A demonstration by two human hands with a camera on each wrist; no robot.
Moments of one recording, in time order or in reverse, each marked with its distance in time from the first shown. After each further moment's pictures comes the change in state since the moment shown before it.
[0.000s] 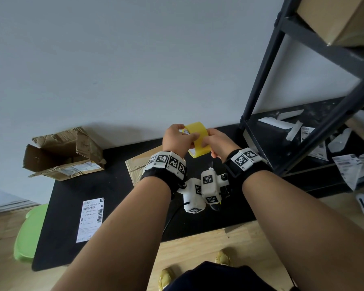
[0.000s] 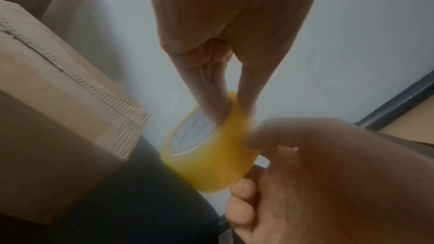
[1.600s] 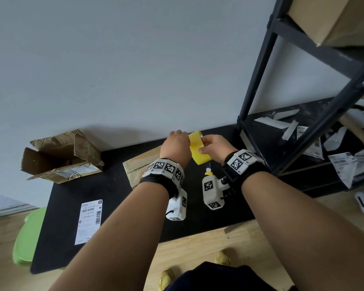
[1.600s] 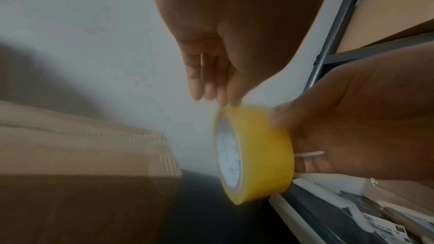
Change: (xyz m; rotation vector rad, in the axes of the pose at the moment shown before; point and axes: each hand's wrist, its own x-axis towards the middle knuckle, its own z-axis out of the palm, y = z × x) left_hand -0.010 -0.004 0.004 1.002 -0.051 0.409; right_hand -0.002 0.012 -0.005 -0.207 -0.045 -0.093
